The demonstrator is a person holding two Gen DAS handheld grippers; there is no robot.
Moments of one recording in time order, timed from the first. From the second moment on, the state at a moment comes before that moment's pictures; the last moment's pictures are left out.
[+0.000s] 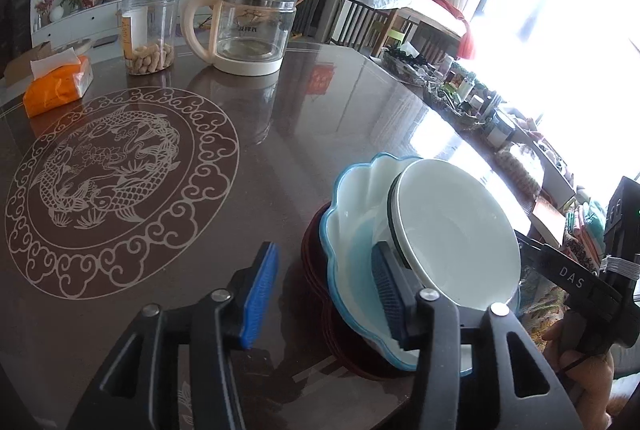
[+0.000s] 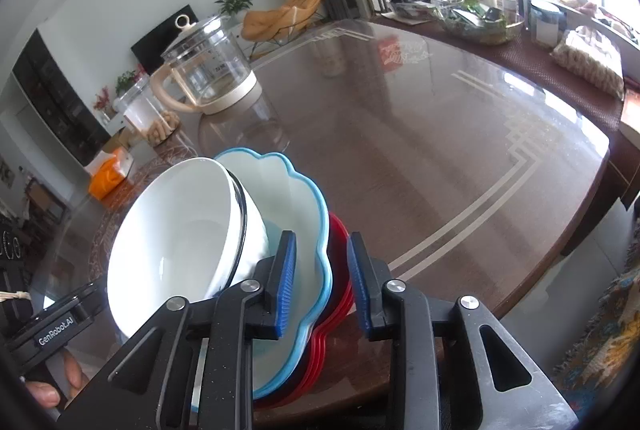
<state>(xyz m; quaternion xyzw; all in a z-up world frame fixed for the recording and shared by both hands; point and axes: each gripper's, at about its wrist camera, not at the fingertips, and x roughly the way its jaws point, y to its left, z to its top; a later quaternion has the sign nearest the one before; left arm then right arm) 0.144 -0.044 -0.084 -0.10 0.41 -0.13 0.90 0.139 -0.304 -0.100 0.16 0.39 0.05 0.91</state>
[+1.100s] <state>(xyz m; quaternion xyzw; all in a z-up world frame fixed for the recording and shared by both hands) 0.038 -0.070 -0.037 0.10 0.41 -0.14 0.89 -0.024 -0.231 -0.037 0.06 0.36 -0.07 0.93</state>
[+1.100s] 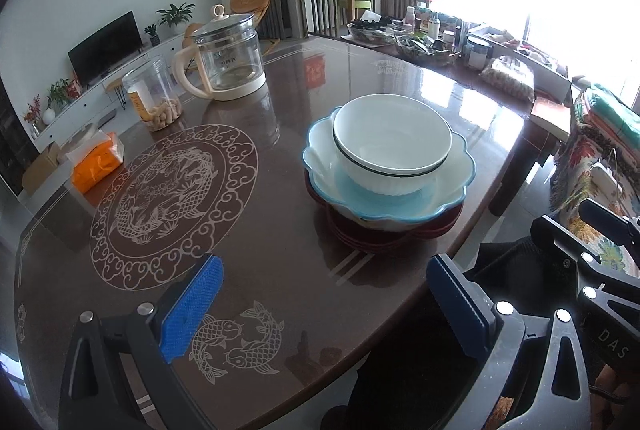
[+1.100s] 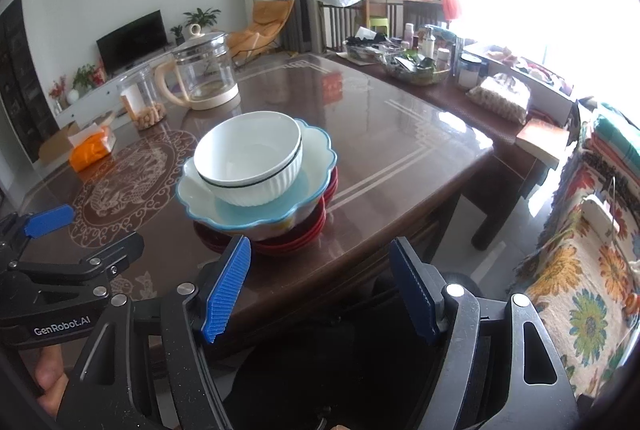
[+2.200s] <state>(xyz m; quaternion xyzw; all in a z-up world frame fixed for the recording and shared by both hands) -0.014 -0.072 -0.031 0.07 0.44 -0.08 0.89 -0.068 -0.230 -0.037 0.05 0.38 -0.05 0.92</state>
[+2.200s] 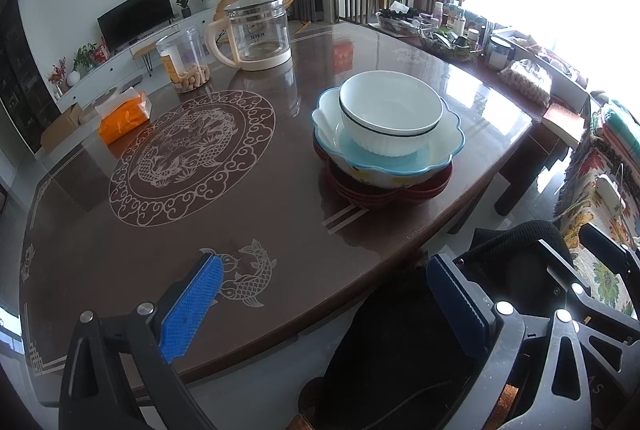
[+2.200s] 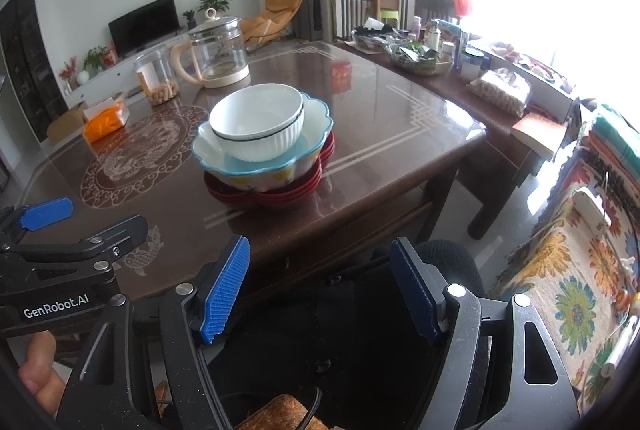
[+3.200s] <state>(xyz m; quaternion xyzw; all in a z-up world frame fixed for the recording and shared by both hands) -0.002 -0.074 -0.049 0.06 0.46 -0.09 0.88 -0.060 -0.228 -0.038 0.03 0.37 -0.06 0.92</state>
